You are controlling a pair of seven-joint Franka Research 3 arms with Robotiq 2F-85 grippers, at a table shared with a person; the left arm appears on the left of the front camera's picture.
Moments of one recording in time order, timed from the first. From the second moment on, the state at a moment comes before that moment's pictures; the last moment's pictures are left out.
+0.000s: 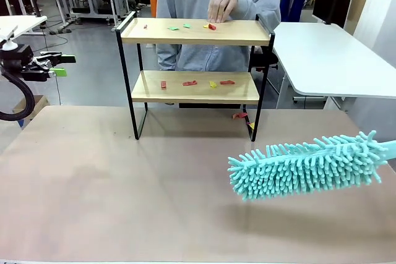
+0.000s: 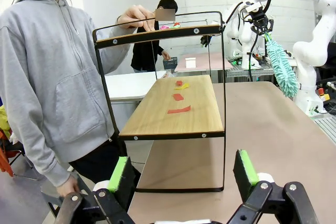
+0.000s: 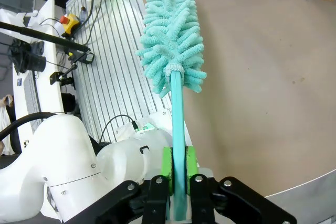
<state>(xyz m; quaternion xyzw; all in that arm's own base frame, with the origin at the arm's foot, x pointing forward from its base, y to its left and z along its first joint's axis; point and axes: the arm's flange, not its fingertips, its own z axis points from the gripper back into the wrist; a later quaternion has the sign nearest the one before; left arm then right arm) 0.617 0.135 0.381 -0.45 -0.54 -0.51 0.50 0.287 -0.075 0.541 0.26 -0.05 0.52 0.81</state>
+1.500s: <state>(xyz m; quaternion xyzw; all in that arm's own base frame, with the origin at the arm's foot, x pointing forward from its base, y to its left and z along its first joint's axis) 0.617 0.135 0.381 -0.45 -0.54 -0.51 0.50 0.261 0.089 0.675 0.31 -0.20 0.39 0.85</state>
